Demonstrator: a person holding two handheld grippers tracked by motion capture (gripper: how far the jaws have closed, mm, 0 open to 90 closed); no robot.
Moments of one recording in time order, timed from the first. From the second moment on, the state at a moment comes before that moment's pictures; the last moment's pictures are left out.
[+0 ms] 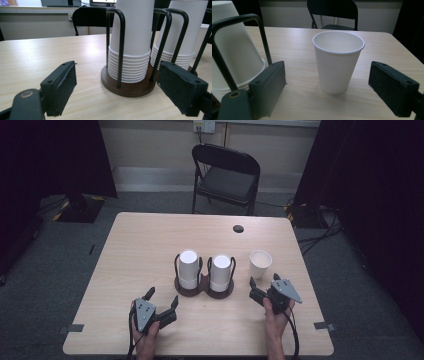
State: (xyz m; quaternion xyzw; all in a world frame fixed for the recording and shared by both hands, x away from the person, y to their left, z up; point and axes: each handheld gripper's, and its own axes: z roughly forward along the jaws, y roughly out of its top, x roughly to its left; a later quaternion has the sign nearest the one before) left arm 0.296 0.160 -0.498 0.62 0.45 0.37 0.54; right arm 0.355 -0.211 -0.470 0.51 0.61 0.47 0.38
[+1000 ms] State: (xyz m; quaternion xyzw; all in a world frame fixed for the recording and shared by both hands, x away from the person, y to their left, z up) left arm 0.295 0.160 -0.498 0.61 0.45 0.37 0.53; right arm 0.309 -0.196 -0.495 0.50 0.61 0.49 0.36
